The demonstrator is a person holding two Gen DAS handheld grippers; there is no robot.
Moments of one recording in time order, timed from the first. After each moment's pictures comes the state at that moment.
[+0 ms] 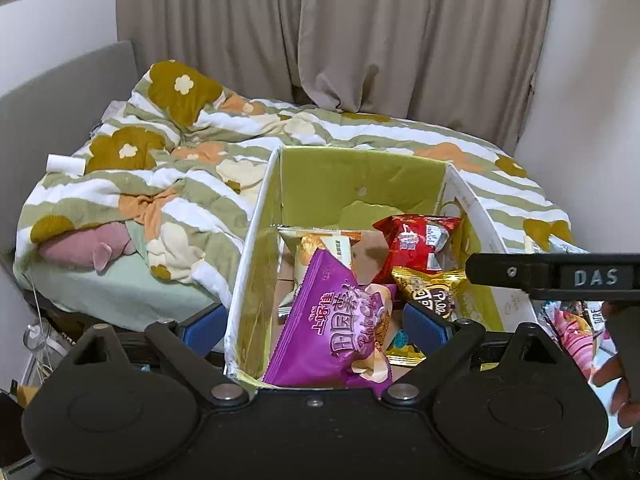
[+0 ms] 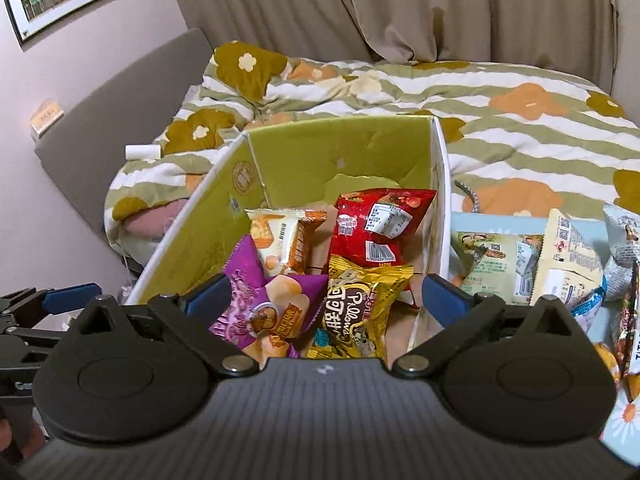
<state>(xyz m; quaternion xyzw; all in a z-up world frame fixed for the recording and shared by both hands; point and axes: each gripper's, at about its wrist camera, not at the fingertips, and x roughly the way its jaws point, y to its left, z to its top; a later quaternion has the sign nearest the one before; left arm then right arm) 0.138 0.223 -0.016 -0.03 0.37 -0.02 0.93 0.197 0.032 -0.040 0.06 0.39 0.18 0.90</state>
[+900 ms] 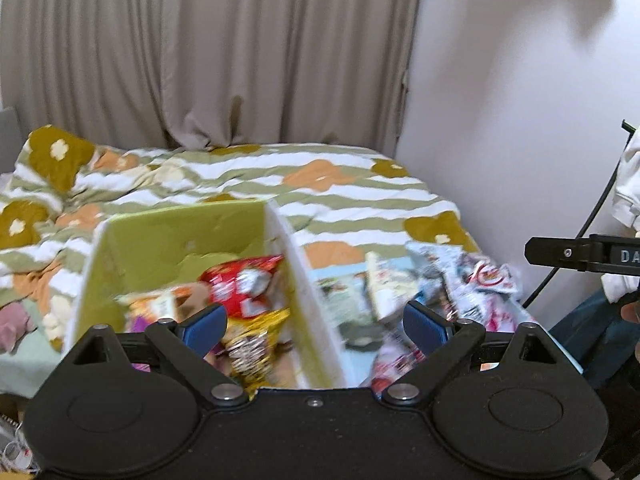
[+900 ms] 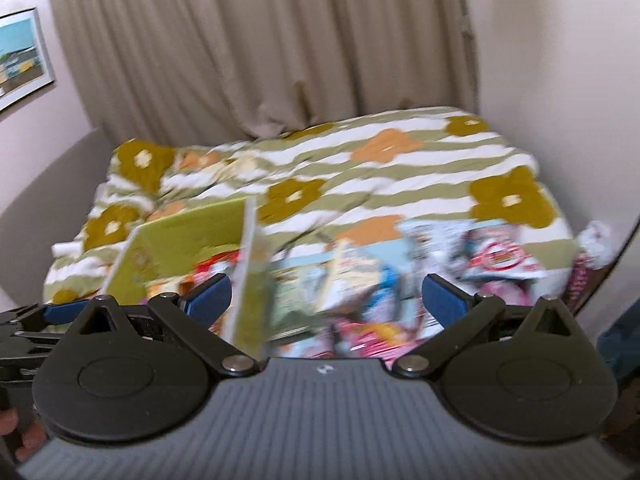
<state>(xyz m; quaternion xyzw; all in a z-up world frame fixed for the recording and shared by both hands) 0.135 0.097 0.019 0.01 0.32 -0.18 0.93 0.101 -0.134 0.023 0.11 0.31 0.00 0.95</state>
